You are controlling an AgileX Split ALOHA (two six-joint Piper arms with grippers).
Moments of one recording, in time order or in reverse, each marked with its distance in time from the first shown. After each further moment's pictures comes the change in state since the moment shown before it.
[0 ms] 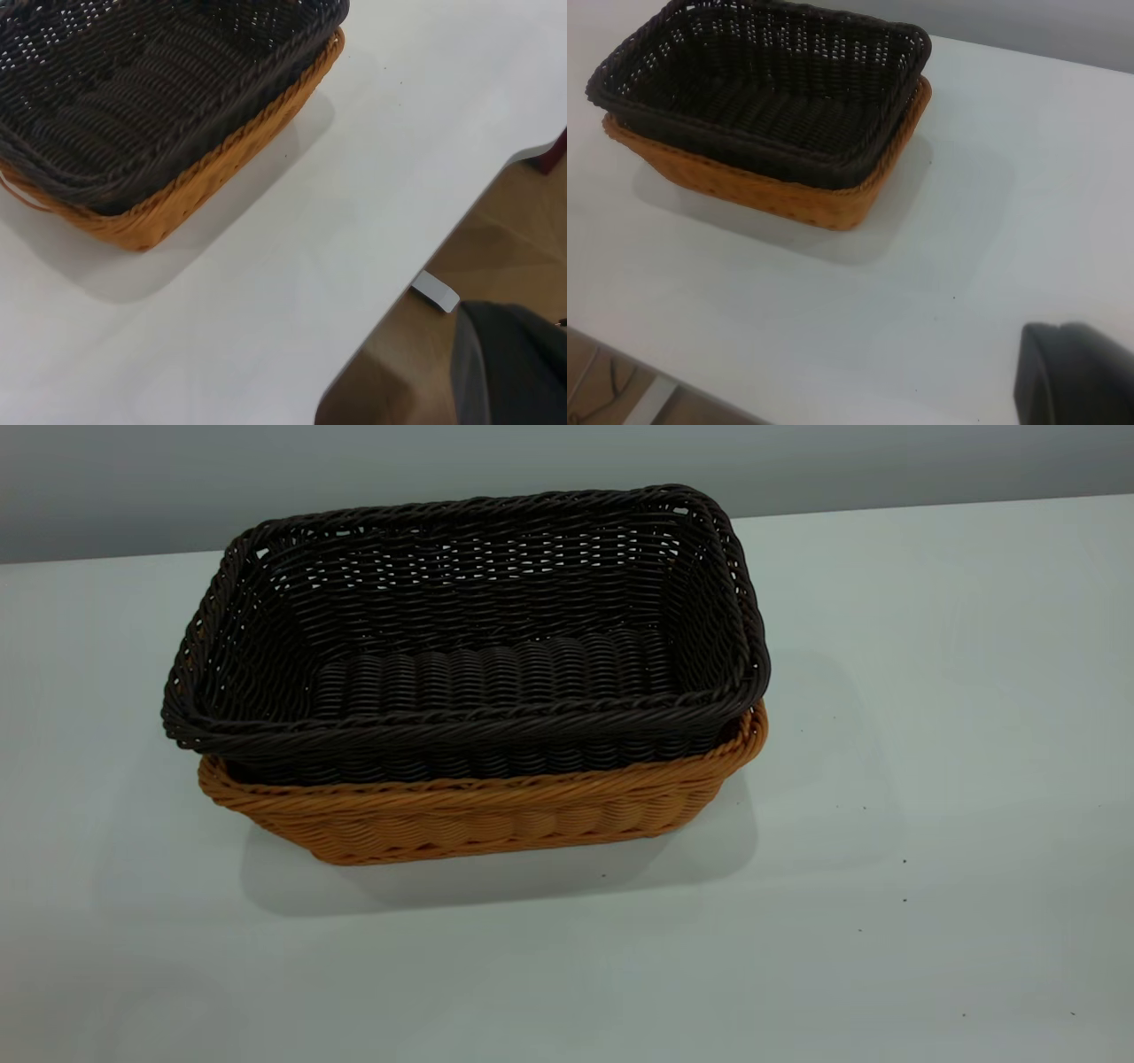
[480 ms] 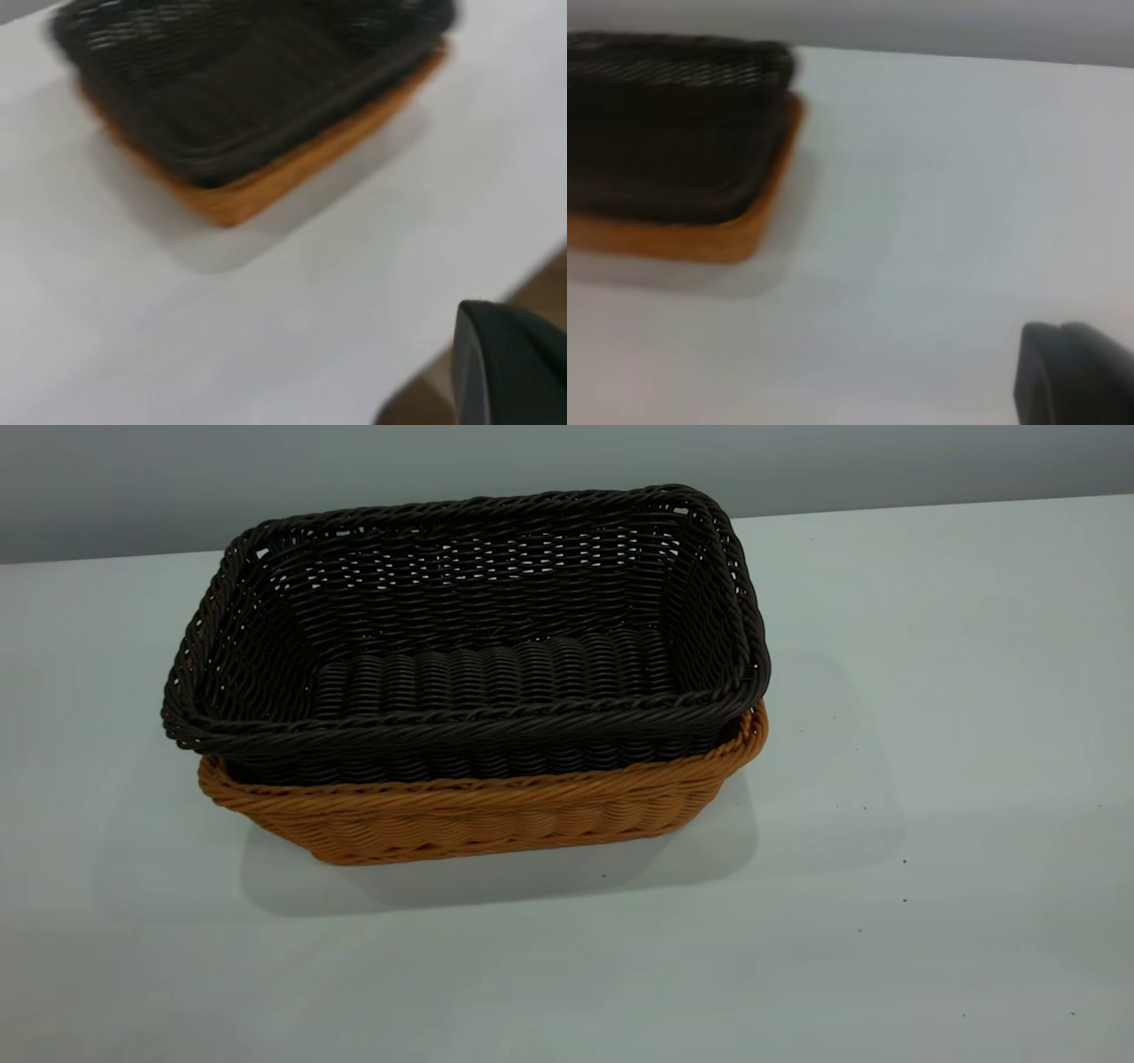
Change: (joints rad) left arm 0.247 0.000 0.000 0.000 -0.002 0.001; right arm -0.304 0.000 0.000 0.004 0.000 0.000
